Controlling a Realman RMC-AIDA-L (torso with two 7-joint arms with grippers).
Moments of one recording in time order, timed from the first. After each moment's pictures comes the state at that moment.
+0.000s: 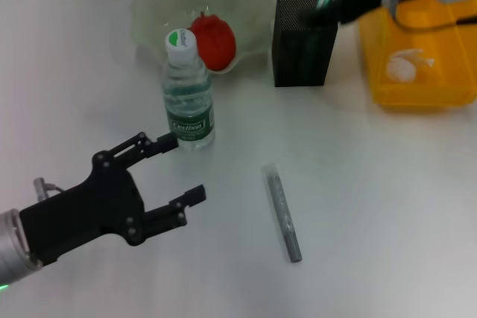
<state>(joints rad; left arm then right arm) -0.17 -2.05 1.30 0.50 1.20 1.61 -0.73 0.63 2.08 -1.31 -1.50 -2.47 -1.32 2.61</state>
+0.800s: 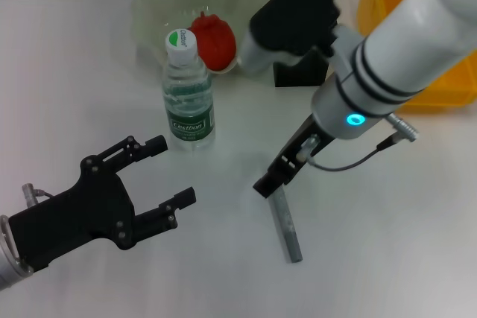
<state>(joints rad) -0.15 -2.05 1.29 0.50 1.20 1.62 -0.73 0.77 2.09 -1.80 -1.24 -2.47 -1.39 2.87</state>
